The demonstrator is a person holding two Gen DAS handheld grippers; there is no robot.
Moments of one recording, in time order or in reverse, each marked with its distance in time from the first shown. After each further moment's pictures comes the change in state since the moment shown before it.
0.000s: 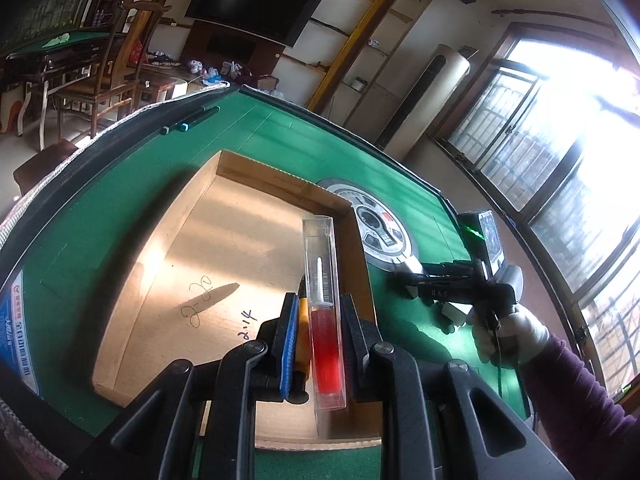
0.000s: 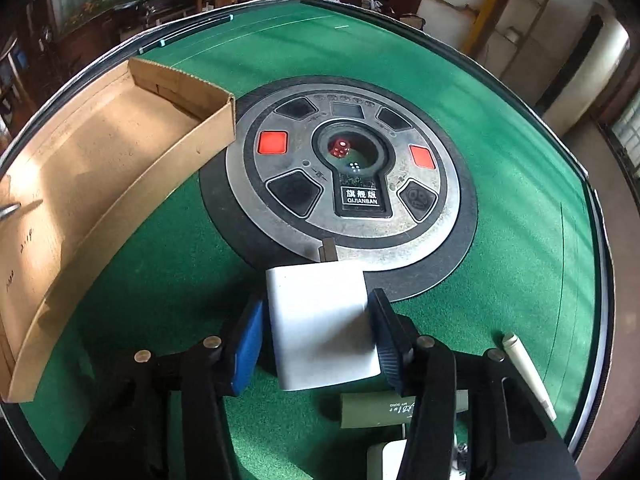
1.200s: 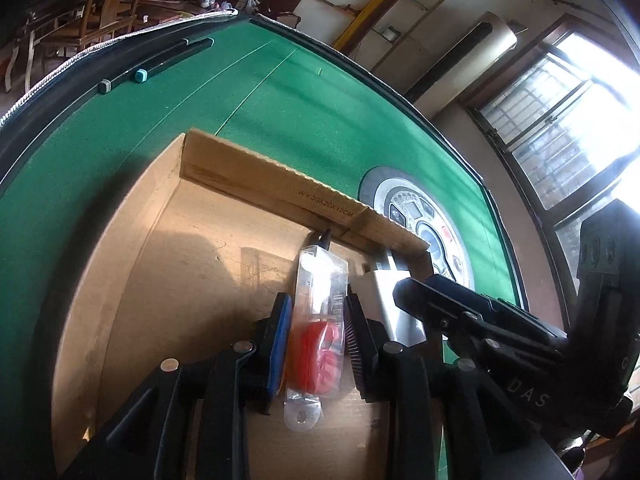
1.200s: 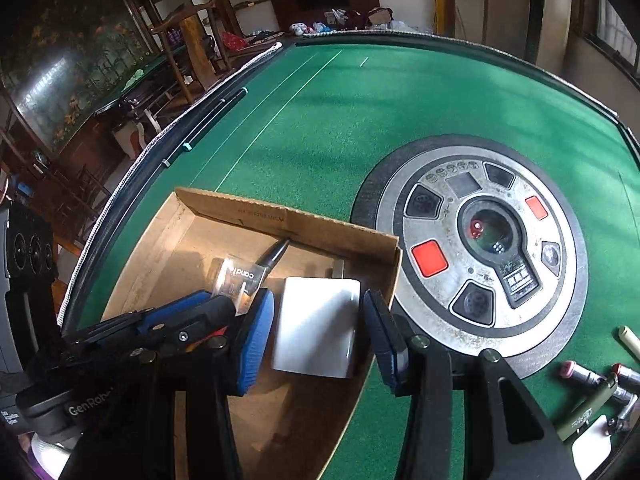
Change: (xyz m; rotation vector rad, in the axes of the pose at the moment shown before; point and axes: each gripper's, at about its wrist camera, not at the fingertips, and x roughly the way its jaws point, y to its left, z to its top) left arm 0.161 0.037 0.091 -0.106 0.226 0.012; right arm 0.006 0.084 0.099 0.306 -0.098 0.174
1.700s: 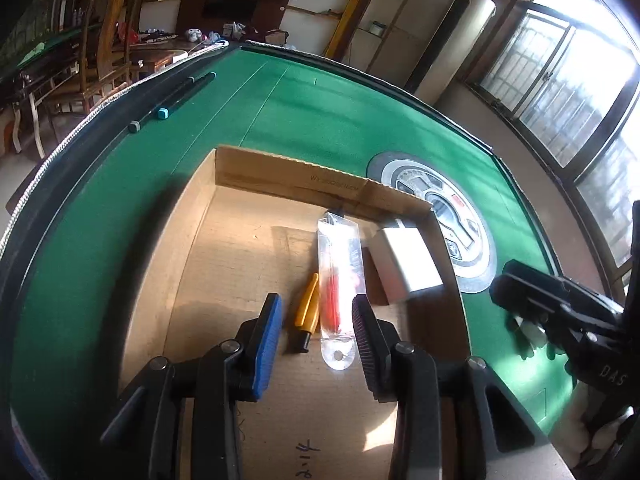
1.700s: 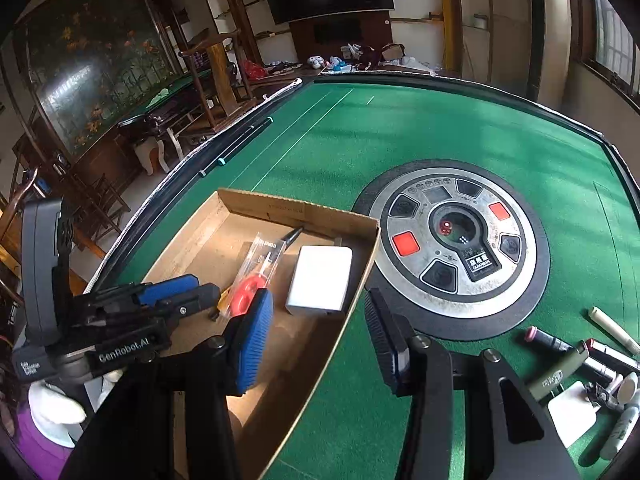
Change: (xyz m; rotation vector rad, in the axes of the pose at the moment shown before) left arm -0.032 -0.010 -0.025 0.168 -0.033 0.123; right arm -0.076 -0.009 -0.049 -0.044 -0.127 0.045
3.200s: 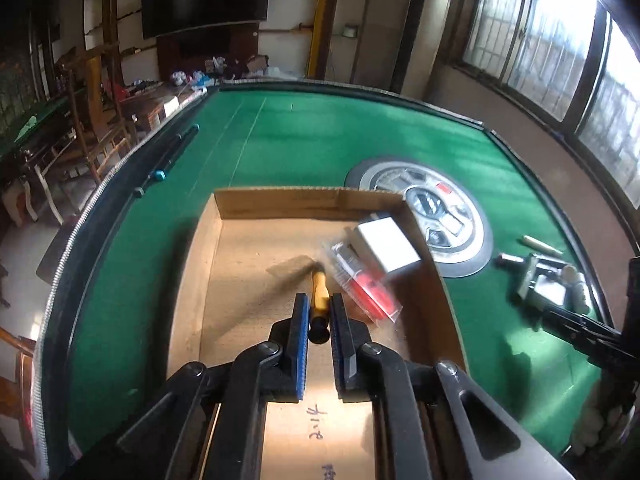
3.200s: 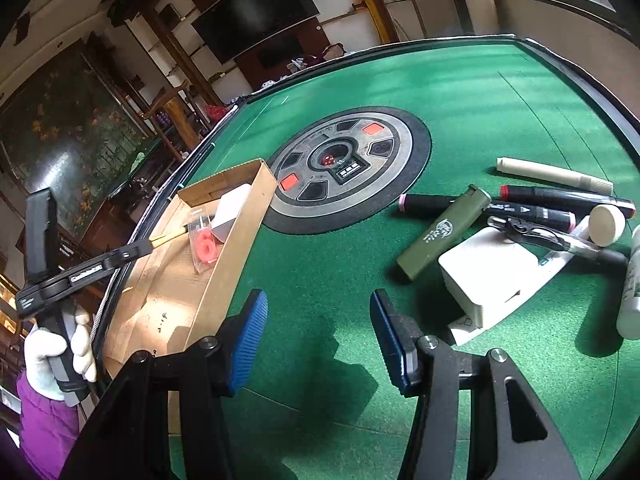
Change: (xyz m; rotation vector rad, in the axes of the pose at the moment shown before) left arm -0.047 -0.051 -0.004 0.220 -0.071 0.122; right arm -0.064 -0.114 -0.103 0.319 -0.080 0.049
